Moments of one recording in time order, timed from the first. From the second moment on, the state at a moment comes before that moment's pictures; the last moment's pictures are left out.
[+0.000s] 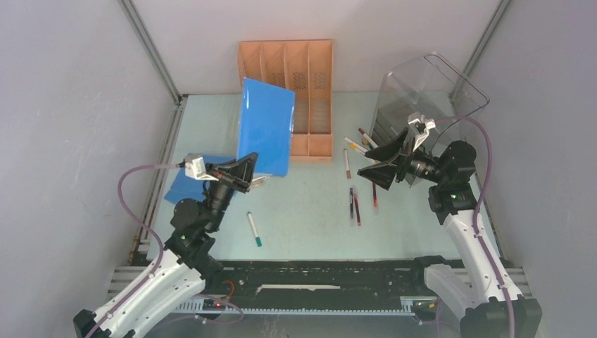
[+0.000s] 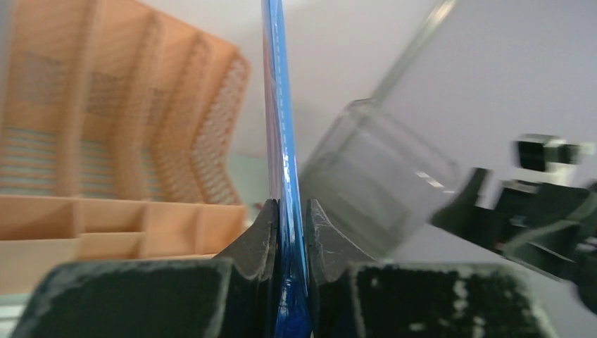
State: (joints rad) left arm -0.65 0.47 0.40 0.44 -0.20 -0.55; right arm 0.08 0.89 0.75 0.26 -1.11 0.53
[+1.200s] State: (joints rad) left arm -0.25 1.44 1.09 0.27 -0.11 -0.10; right arm 0.12 0.88 0.74 0.19 -1.07 0.33
